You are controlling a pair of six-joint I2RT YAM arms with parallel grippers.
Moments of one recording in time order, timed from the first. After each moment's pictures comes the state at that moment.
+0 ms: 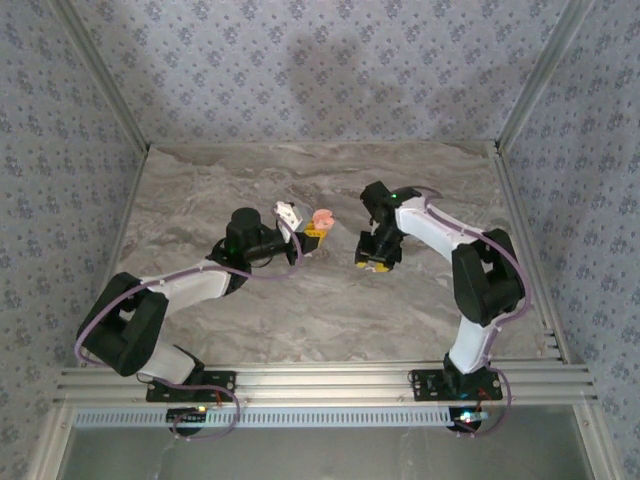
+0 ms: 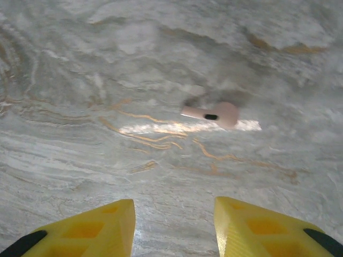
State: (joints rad) left arm -0.59 1.45 0.67 0.61 0.59 0.06; right arm 0.47 1.78 1.30 -1.03 -0.22 0.62
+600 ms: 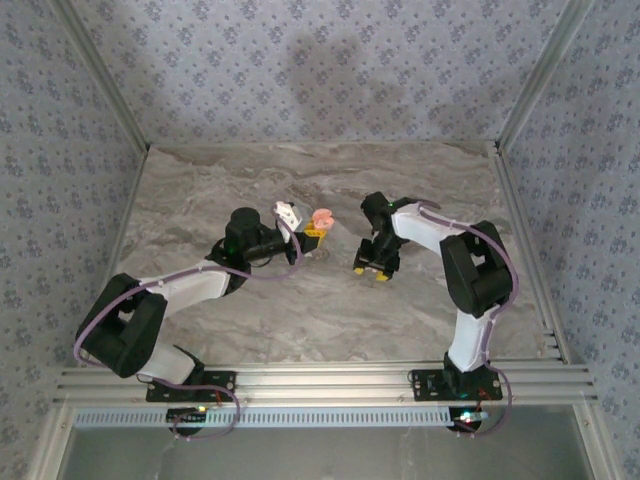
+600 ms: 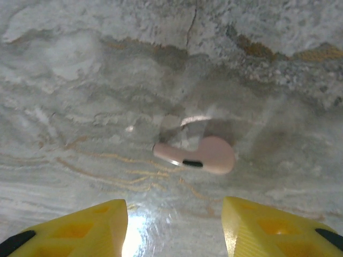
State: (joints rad) left arm -0.59 1.45 0.67 0.61 0.59 0.06; right arm 0.46 1.87 1.23 -0.90 -0.25 0.69
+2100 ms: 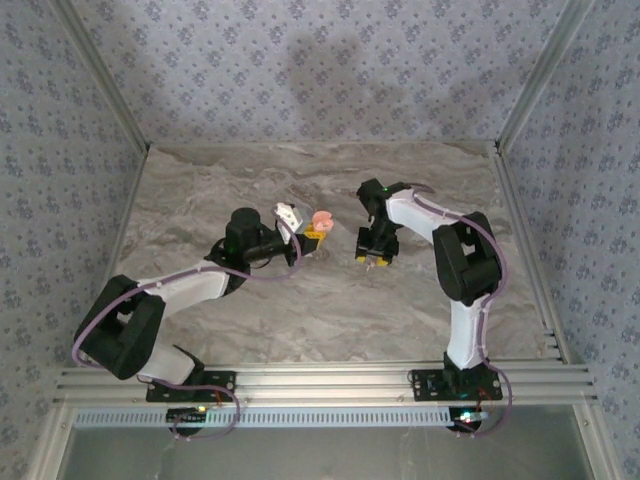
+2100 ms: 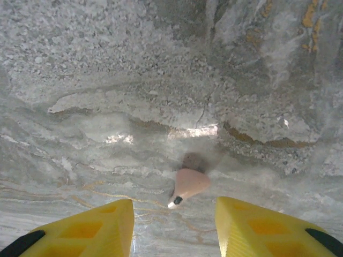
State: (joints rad) left arm -0.59 1.43 0.67 0.57 0.59 0.09; right arm 0.44 1.98 1.43 -1.02 -0.16 0.58
